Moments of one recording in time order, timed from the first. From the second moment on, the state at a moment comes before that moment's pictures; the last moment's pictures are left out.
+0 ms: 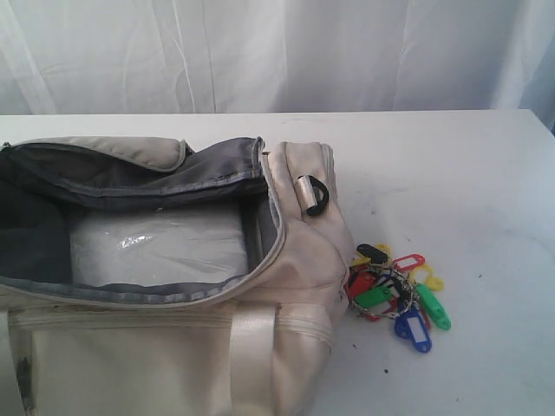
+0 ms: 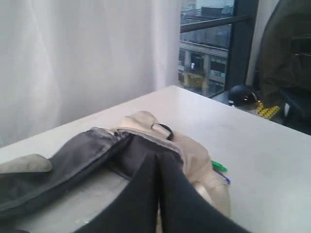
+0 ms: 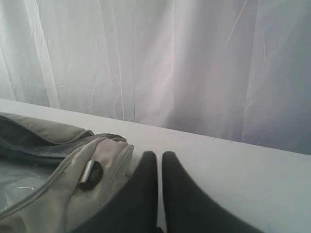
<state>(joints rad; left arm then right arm) -0.33 0.09 -0.58 -0.69 0.72 0.58 0.44 0.30 -0.52 0.20 0.36 -0.22</state>
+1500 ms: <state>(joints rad) 0.09 0.00 -0.08 -0.53 0.34 0.76 0.44 0.33 -0.45 0.21 0.23 -0.21</state>
